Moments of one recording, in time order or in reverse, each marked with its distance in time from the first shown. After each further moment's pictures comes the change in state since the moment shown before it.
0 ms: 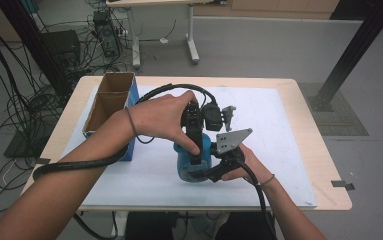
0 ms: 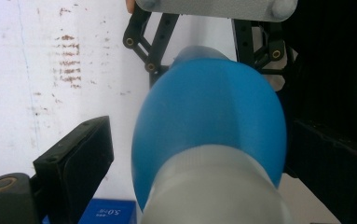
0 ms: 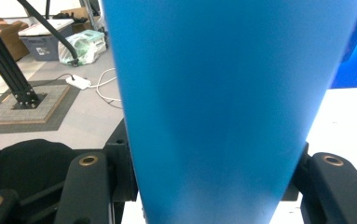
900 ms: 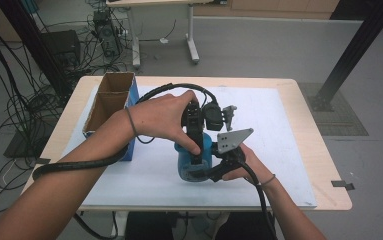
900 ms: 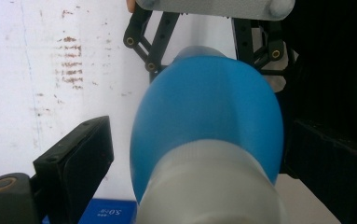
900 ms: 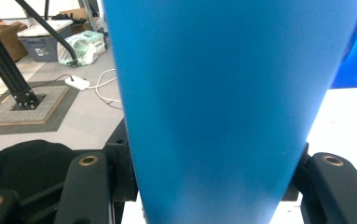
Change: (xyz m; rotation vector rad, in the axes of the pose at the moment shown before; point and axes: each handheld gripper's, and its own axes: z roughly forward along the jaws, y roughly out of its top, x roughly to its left) left arm -0.002 0.001 -0.002 -0.003 0.008 0.002; right arm 0.001 0.000 -0.002 -0.001 -0.003 0.003
